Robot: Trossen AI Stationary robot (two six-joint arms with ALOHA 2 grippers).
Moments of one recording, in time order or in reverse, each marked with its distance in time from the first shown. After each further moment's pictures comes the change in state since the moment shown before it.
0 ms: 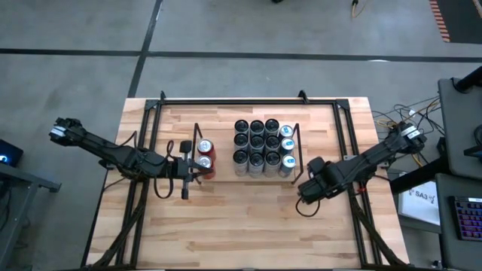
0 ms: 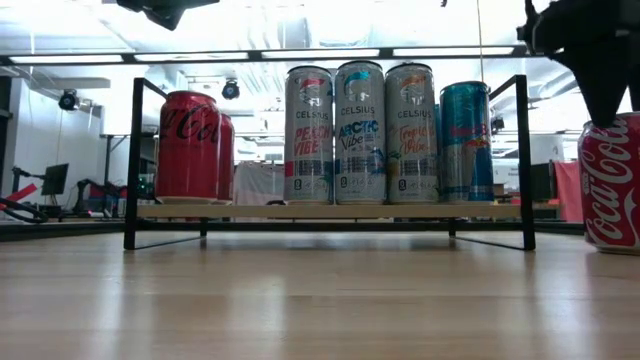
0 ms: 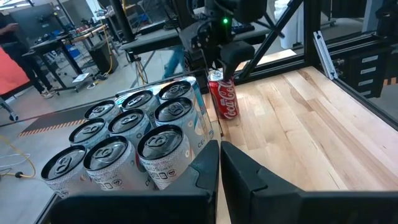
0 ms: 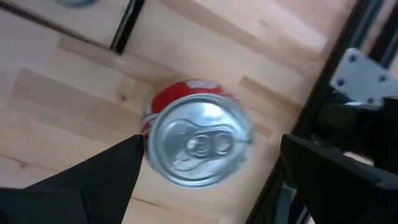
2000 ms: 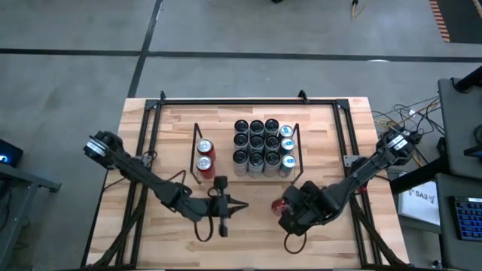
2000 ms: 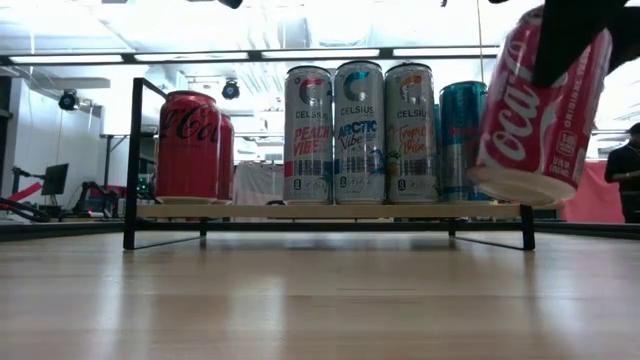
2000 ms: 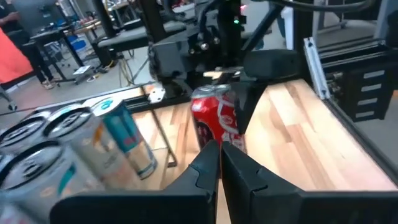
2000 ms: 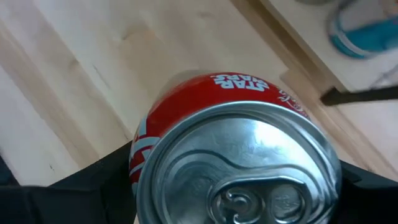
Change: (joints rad) left arm -0.182 0.705 0.342 0.325 -0.222 -0.111; right arm 0.154 0.183 0.104 0.505 0.197 -0.315
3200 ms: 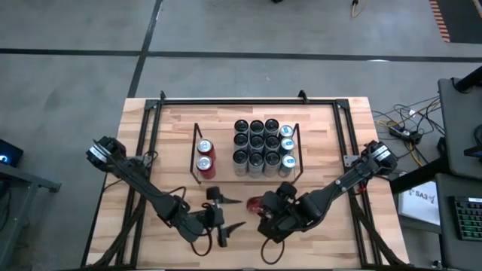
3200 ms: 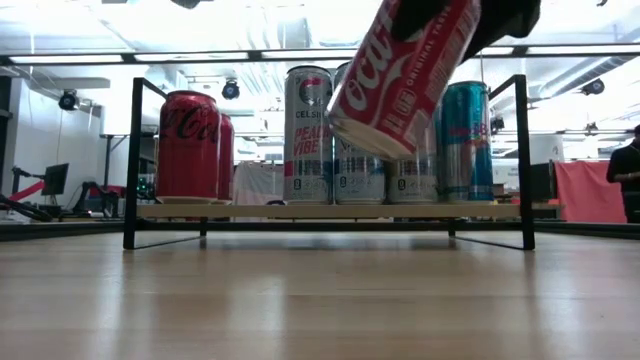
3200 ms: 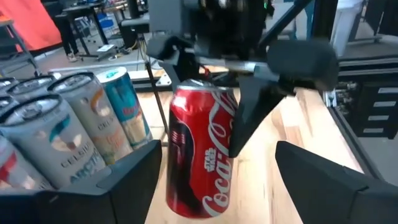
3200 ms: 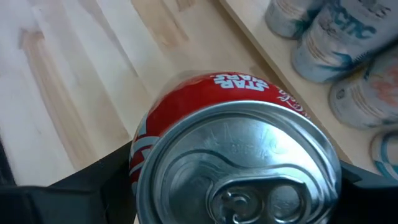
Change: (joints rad) left arm -0.121 0.073 0.052 -0.055 -0.227 -0.216; right arm -0.045 0.204 0.277 0.058 0.185 -0.242
